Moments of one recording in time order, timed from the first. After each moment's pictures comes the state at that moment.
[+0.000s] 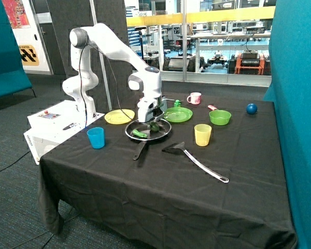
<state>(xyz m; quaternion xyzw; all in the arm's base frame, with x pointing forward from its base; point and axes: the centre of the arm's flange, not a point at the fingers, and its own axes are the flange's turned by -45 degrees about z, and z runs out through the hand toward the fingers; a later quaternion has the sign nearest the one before) 0.580 -0.099 0.301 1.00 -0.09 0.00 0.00</state>
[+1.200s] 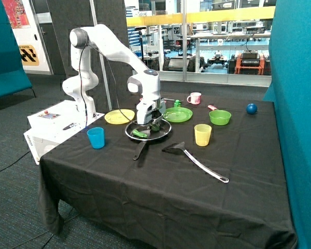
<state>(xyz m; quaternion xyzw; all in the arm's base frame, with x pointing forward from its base) 0.572 -0.101 0.290 1.00 -0.08 0.00 0.00</state>
